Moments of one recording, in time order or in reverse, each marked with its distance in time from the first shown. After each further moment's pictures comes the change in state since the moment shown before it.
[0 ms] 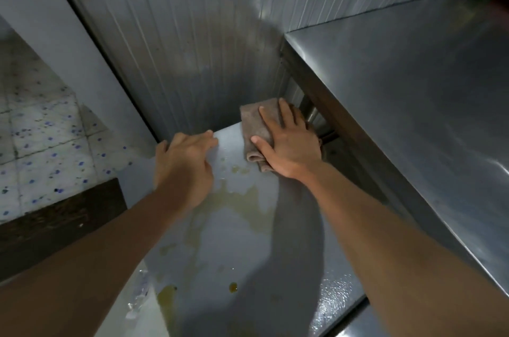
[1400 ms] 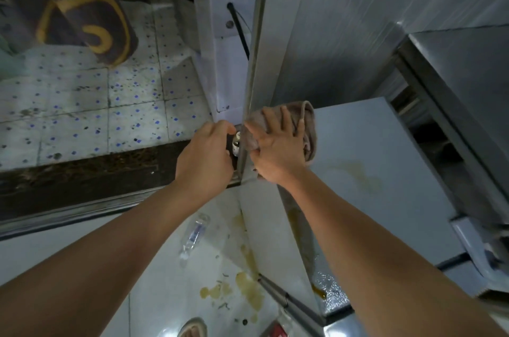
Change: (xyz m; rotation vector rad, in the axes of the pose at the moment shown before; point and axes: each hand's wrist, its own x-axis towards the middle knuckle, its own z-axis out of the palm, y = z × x) left_hand -0.126 -0.103 -0.107 -0.154 -0.033 -0.274; right_hand -0.058 -0.238 0.011 -0.056 -0.030 -0.249
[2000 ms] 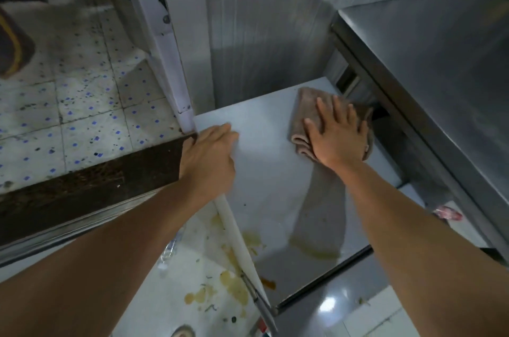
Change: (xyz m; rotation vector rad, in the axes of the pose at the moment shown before) left_hand 0.020 0.059 0.073 0.246 -0.146 0.189; right_hand -0.061 0.186 0.006 0.042 0.066 0.532
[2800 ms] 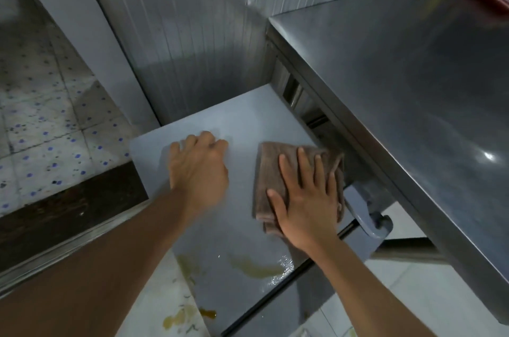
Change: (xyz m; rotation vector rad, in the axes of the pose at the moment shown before) left_hand 0.032 0.077 0.021 0.308 0.078 0.141; right_hand -0.107 0.039 -0.005 0.005 -0.003 -0.066
